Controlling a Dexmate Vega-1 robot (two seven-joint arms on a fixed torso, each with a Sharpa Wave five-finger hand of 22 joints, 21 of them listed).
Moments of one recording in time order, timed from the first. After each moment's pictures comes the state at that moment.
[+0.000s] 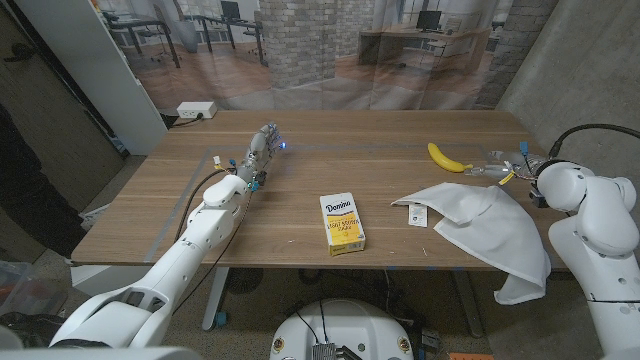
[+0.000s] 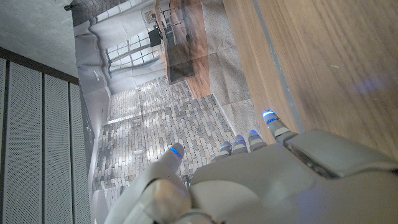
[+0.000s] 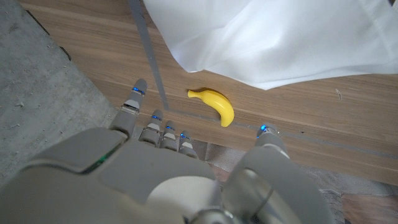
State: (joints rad) left arm 0.78 0.37 0.26 -1.21 -0.50 -0.19 -0.17; left_hand 0.01 0.06 0.52 0.19 0.27 -0.17 0.04 0.18 0.17 -0.17 0.07 0.20 0.18 -0.17 0.06 0.19 0.18 -0.17 0.09 0.53 0.18; right arm -1.27 -0.38 0.25 -2.21 -1.18 -0.28 0.90; right_hand 0.23 -0.10 0.27 -0.11 0.24 -0.09 -0.01 0.17 0.19 -0.02 0.04 0.18 0.18 0.06 0.09 0.19 0.18 0.33 0.22 0.19 0.17
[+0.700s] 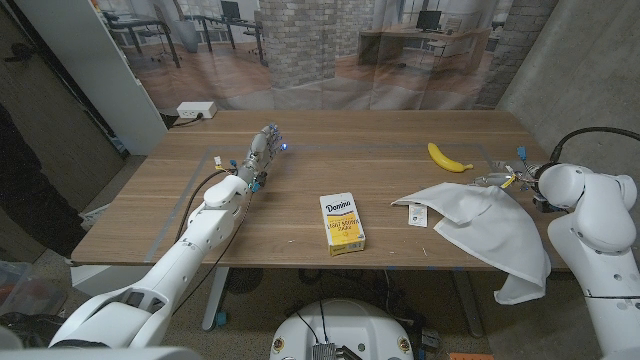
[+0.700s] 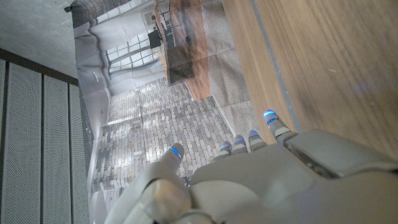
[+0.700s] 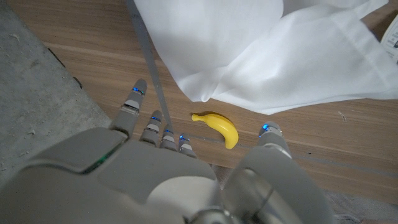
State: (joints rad) left arm 0.78 0.37 0.27 -1.21 -0.50 -0.19 -0.17; left_hand 0.01 0.06 0.52 0.19 0.27 -0.17 0.04 0.18 0.17 -0.17 0.07 0.20 0.18 -0.17 0.06 0.19 0.18 -0.17 0.09 0.53 0.18; right arm -1.25 -0.38 0.24 -2.20 -1.23 -0.32 1.04; right_hand 0.25 -0.11 0.25 -0.12 0.26 -0.13 -0.01 0.17 0.19 -0.08 0.04 0.17 0.18 0.05 0.09 0.19 0.18 0.33 0.22 0.19 0.17
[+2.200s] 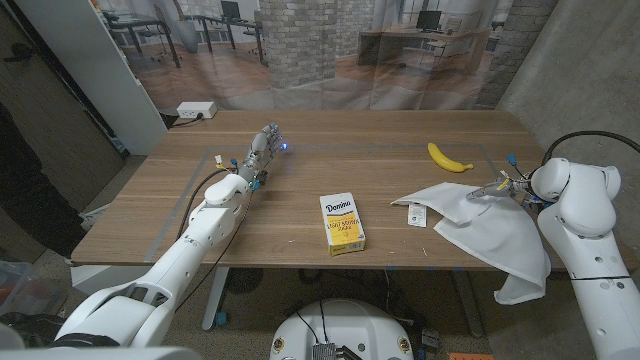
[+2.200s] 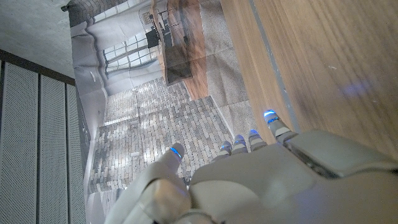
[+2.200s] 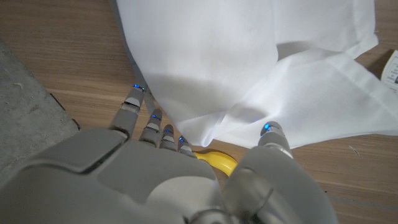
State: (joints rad) left arm 0.76 0.36 0.26 -1.17 -0.49 -0.19 -0.19; left_hand 0.01 0.06 0.52 0.19 0.27 -0.17 0.04 0.18 0.17 -0.17 0.07 0.20 0.18 -0.17 0.06 0.19 0.18 -0.17 0.09 0.52 0.18; right arm -1.17 -0.40 0.19 -2.10 -1.30 -0.36 1.23; right_hand 0.30 -0.14 0.23 -0.14 0.29 -0.16 0.00 0.19 0.19 -0.08 0.05 0.19 0.18 0.10 0.09 0.20 0.18 0.43 0.21 0.21 0.17
